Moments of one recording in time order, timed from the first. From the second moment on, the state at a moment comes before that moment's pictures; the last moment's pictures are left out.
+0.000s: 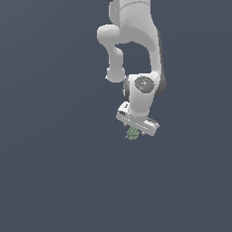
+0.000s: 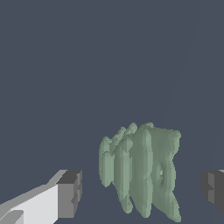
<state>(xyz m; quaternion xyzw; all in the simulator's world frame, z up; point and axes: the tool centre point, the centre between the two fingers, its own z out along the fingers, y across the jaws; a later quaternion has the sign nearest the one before) -0.028 0.096 0.079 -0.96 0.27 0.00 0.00</state>
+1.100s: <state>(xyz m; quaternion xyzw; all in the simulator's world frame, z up) -0.028 0.097 0.045 -0.96 0.27 0.00 0.00</state>
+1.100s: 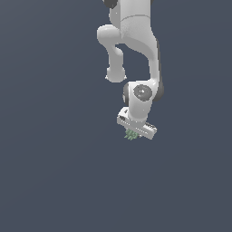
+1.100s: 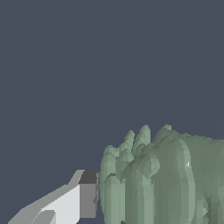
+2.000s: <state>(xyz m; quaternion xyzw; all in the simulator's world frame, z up) -0.042 0.010 0.117 -0.96 0.27 0.00 0.00</state>
